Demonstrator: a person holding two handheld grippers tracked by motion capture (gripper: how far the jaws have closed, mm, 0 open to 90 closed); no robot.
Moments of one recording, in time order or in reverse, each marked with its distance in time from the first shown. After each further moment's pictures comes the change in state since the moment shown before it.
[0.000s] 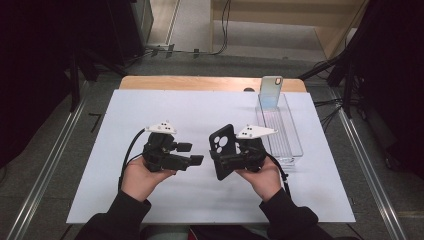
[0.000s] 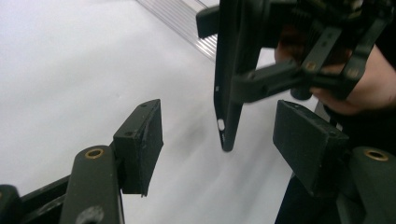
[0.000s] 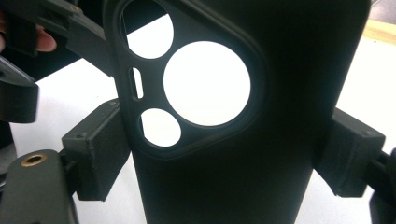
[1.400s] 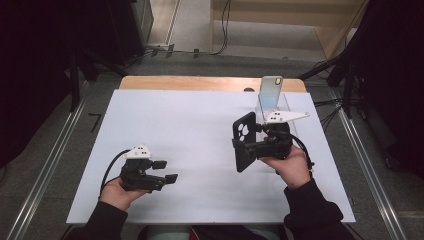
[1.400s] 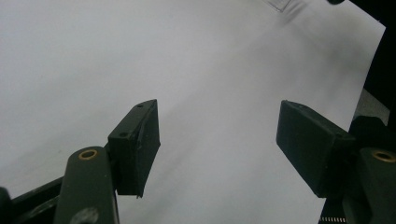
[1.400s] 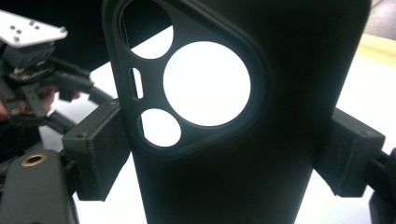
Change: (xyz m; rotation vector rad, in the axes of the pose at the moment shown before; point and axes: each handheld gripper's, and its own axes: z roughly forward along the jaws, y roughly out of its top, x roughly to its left) left arm 0.038 -0.083 -0.017 0.029 0.097 -0.007; right arm -0.043 0.021 -0.053 -0.008 0.044 0.036
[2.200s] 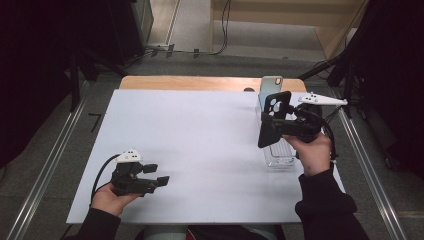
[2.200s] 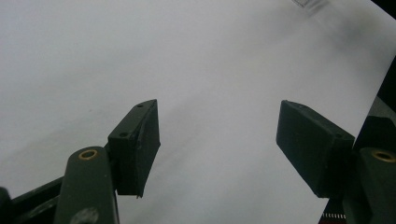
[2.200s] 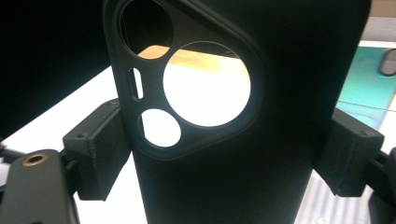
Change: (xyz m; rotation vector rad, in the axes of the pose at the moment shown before) left arm 0.004 -0.016 -0.015 -0.001 0.063 -0.061; right arm -0.047 0.017 -0.046 -0.128 -0.241 0.122
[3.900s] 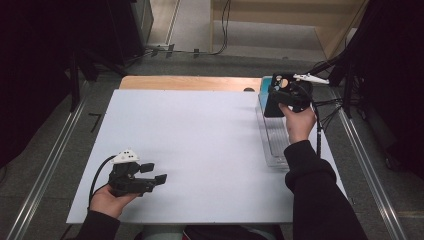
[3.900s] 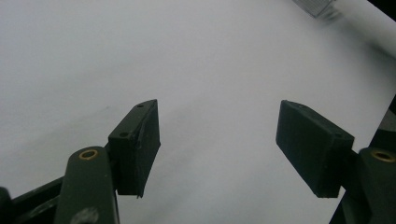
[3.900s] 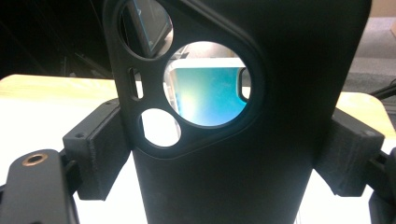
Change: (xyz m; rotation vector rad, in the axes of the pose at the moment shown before) left arm 0.000 -0.002 -0.003 -0.030 0.039 -0.031; right arm -0.093 0.013 0.092 -0.037 -0.349 0.109
